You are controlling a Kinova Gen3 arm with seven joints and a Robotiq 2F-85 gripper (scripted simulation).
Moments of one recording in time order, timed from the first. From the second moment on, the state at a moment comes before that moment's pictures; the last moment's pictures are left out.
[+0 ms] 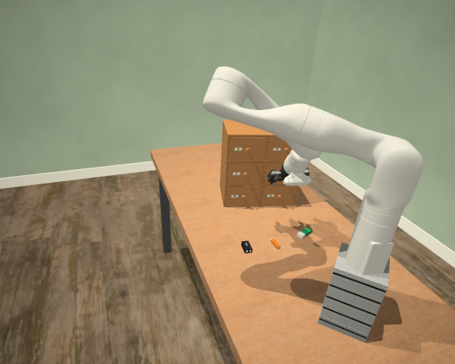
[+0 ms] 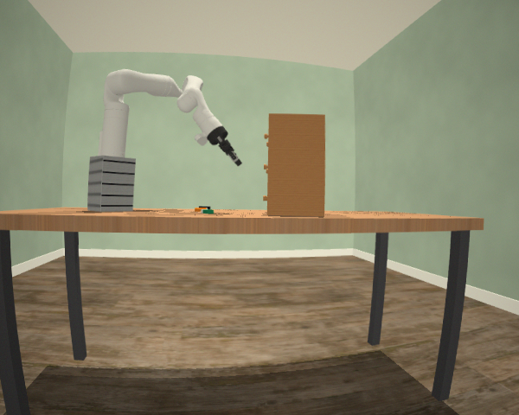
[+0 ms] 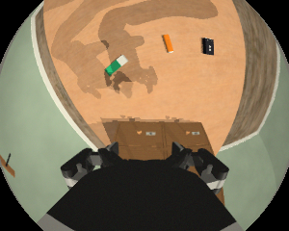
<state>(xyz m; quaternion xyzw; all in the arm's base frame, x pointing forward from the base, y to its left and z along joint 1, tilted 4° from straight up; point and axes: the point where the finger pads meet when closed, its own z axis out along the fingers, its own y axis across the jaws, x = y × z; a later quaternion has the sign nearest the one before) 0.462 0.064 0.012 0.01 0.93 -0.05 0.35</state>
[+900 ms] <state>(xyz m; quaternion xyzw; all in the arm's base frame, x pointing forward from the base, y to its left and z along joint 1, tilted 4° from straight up) 0.440 0.073 0.041 0.02 0.98 -0.03 0.18</state>
